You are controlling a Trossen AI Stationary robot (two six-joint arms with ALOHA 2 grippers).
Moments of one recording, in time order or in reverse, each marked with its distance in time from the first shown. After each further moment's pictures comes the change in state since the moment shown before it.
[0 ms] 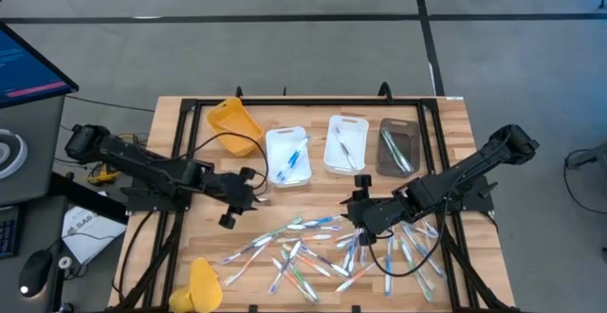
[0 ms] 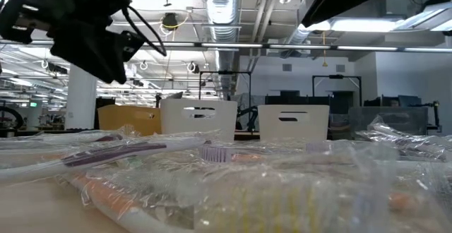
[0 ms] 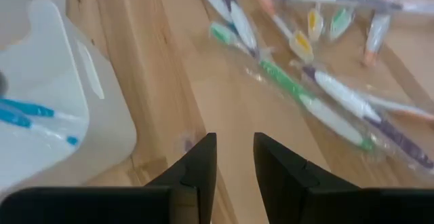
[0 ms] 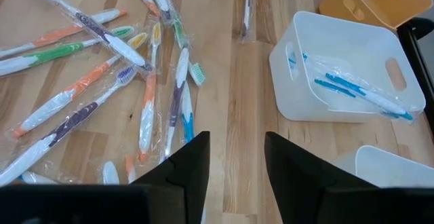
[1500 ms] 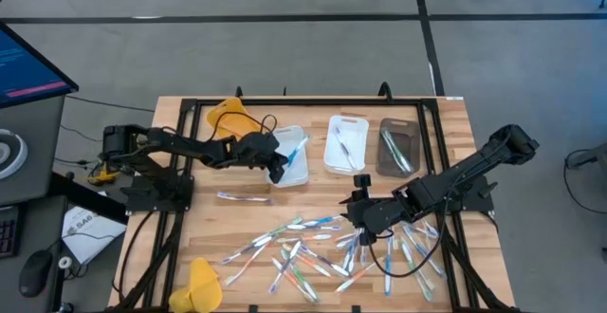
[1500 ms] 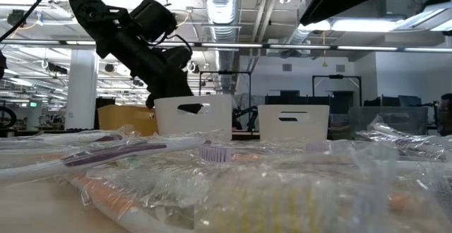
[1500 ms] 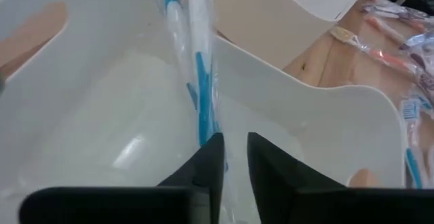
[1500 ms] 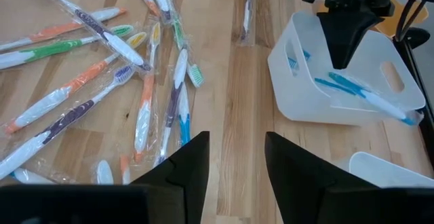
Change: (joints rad) left arm 0.473 0.402 0.018 0.606 0.007 -0.594; right arm -0.001 0.000 0.000 0.008 0.005 -0.042
